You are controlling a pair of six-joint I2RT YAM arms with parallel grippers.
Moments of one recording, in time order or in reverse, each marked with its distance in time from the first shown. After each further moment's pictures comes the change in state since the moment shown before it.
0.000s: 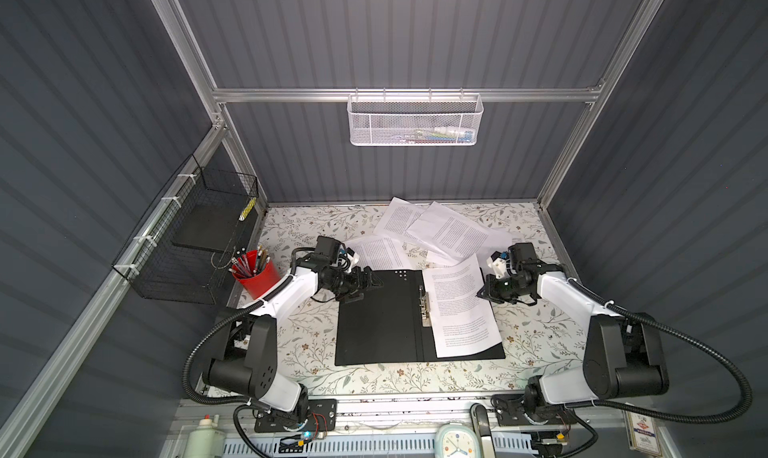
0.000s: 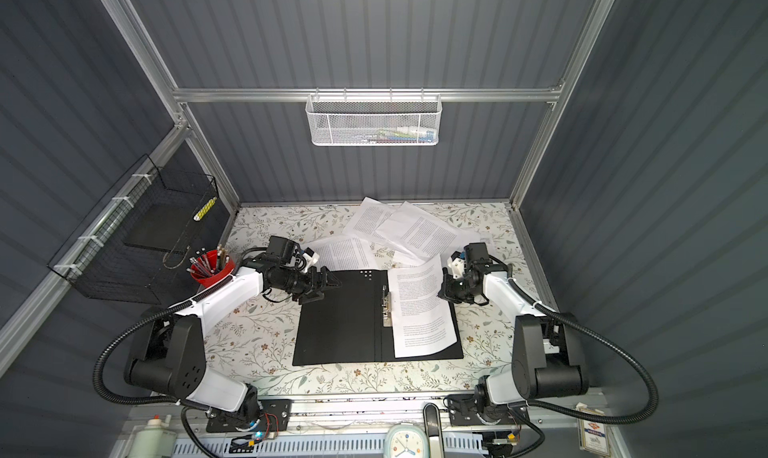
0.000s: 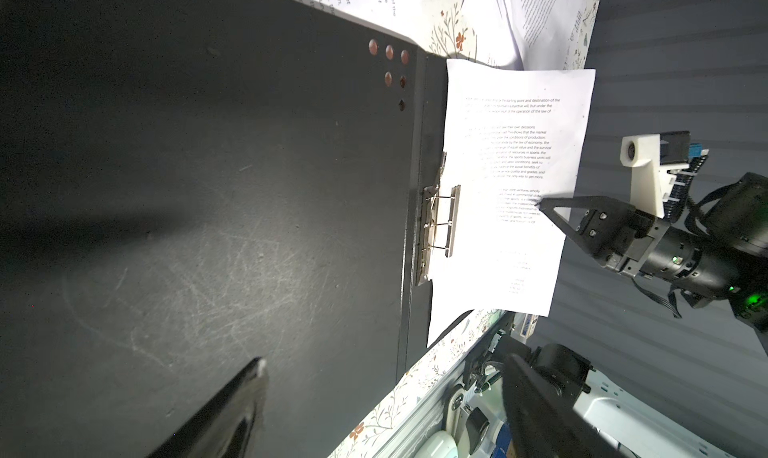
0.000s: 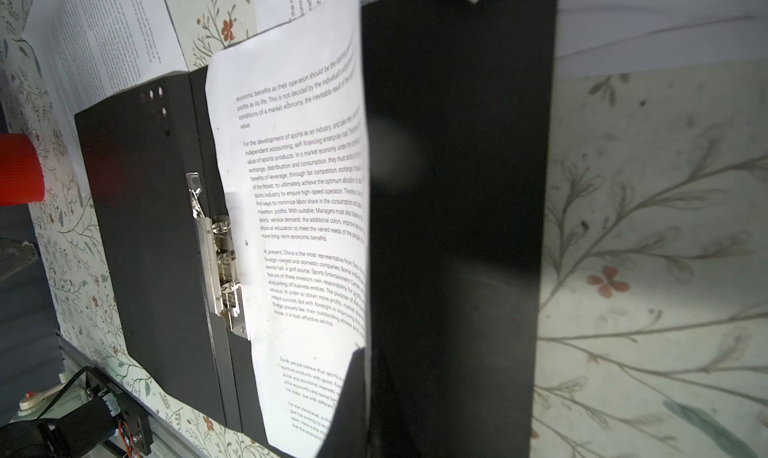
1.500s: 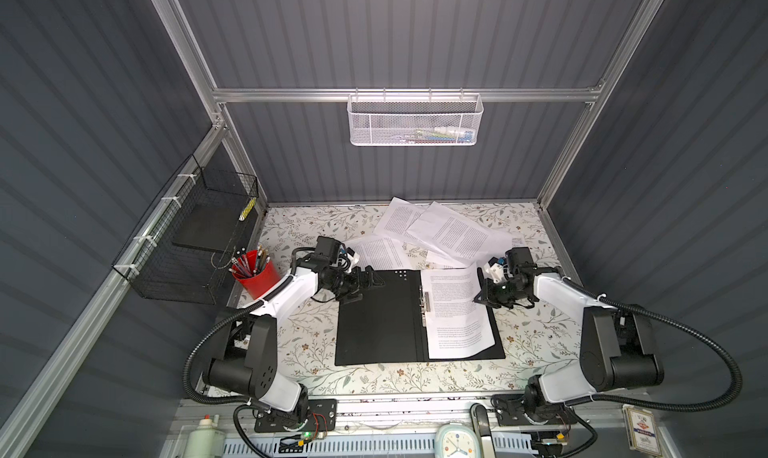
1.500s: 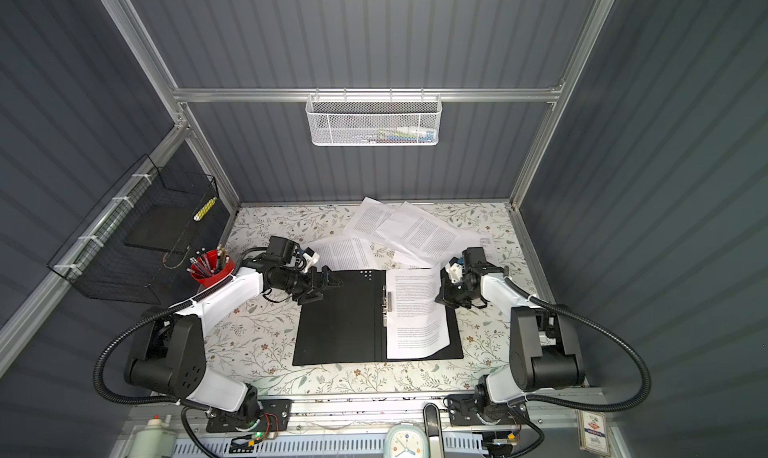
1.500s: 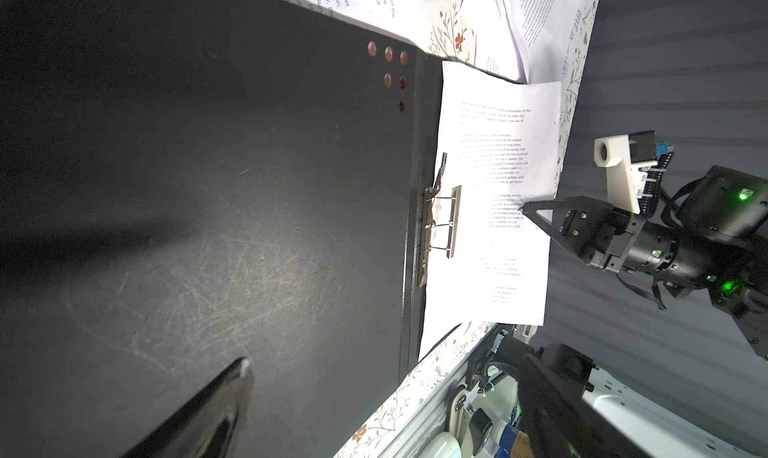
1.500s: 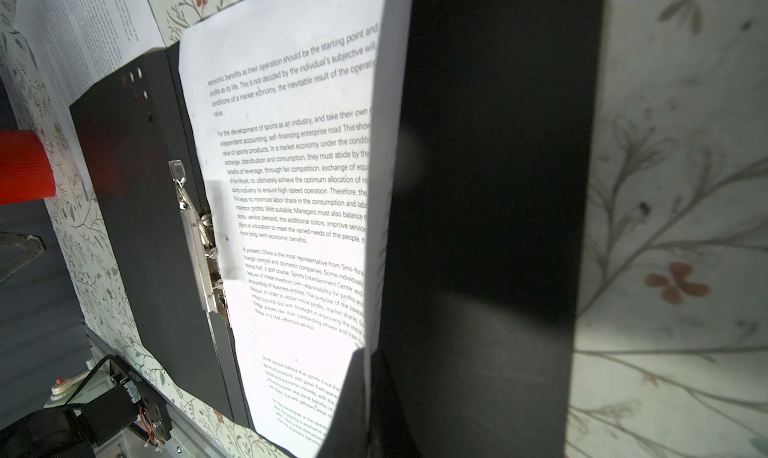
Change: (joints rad) left arm 0.000 0.000 -0.003 0.009 -0.001 0.007; right arm -0.001 0.049 -0.037 0.037 -0.047 0.028
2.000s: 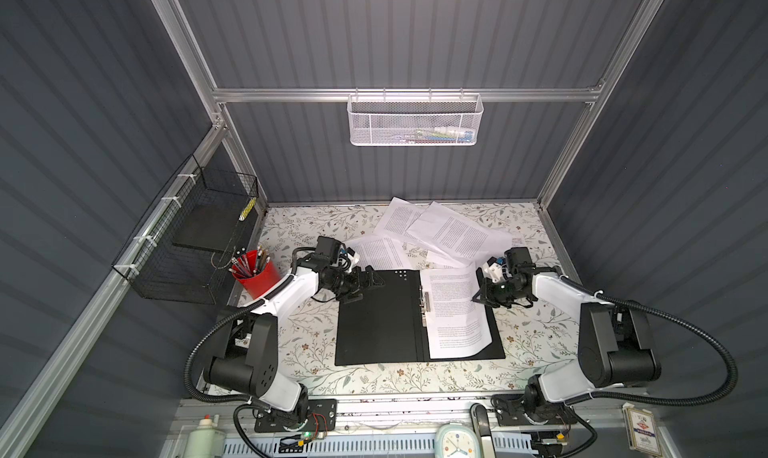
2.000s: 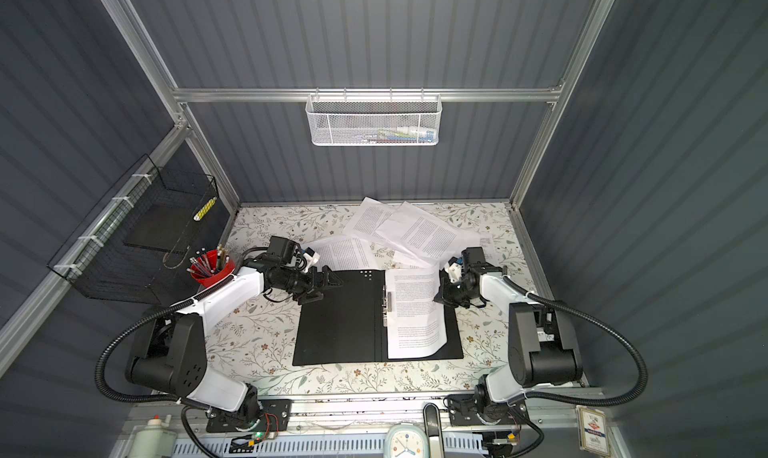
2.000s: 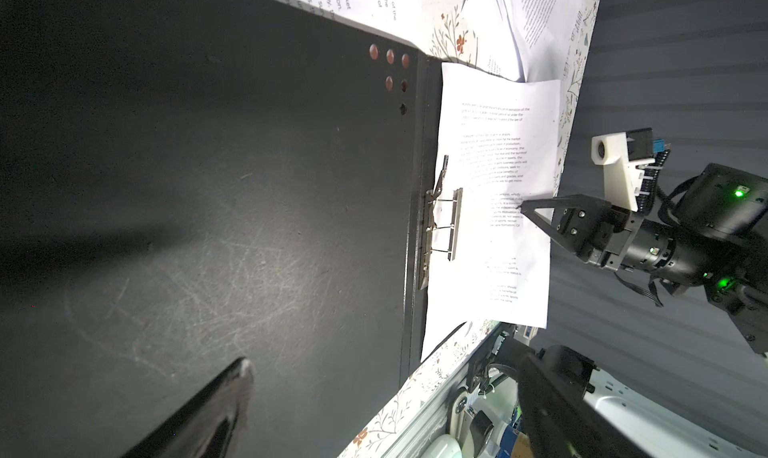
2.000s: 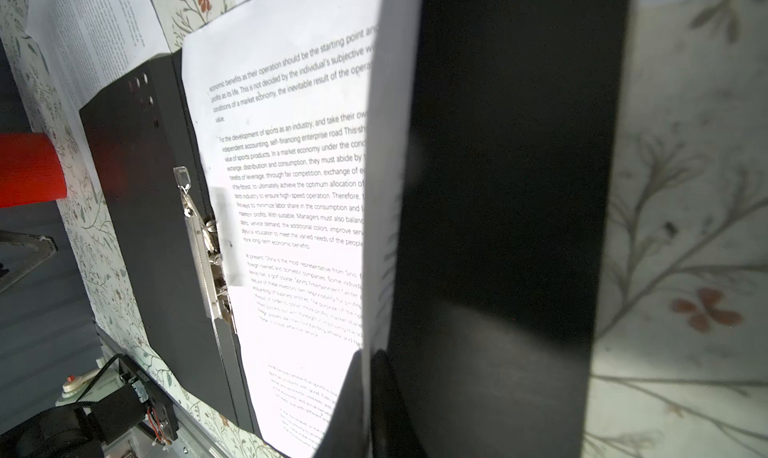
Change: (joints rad) left arm 0.000 0.009 0.000 0.007 -0.001 -0.001; right arm 0.000 0.026 0.000 0.024 -0.020 0.011
